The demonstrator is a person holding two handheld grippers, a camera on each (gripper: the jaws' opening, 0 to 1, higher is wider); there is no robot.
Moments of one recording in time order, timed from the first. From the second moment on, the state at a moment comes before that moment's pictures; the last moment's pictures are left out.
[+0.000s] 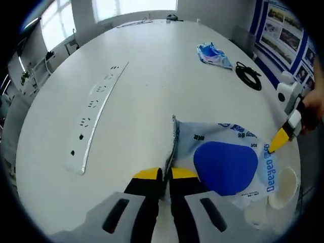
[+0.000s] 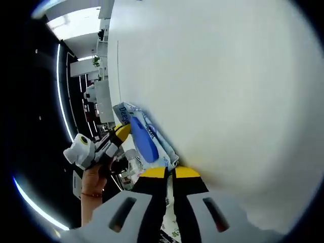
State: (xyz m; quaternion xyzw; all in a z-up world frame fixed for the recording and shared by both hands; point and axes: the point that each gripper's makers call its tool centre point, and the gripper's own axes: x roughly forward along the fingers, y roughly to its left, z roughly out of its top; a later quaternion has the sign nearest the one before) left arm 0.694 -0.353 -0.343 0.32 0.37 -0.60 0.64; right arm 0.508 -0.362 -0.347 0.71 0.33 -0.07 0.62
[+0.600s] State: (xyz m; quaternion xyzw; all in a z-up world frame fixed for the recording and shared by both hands) left arm 0.692 -0.354 -0.316 0.29 0.36 -0.59 0.66; right arm 0.514 -0.389 -0.321 0.68 0.31 -0.04 0.66
